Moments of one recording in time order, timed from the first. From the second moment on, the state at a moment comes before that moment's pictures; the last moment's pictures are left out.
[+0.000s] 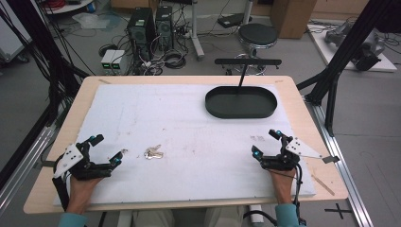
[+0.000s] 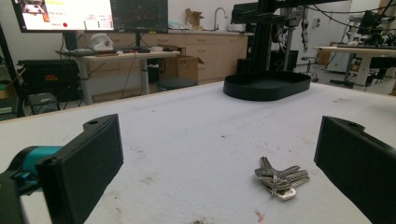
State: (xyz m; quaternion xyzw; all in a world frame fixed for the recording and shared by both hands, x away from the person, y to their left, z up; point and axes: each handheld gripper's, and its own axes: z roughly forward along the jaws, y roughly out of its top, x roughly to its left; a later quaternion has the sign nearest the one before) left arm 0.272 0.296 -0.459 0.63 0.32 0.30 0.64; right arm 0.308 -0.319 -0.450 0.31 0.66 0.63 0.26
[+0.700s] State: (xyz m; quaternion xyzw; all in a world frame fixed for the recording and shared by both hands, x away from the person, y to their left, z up) left arm 0.273 0.299 -0.450 0.64 0.33 0.29 0.63; right arm 0.308 -0.320 -0.450 0.32 0.66 0.63 0.26
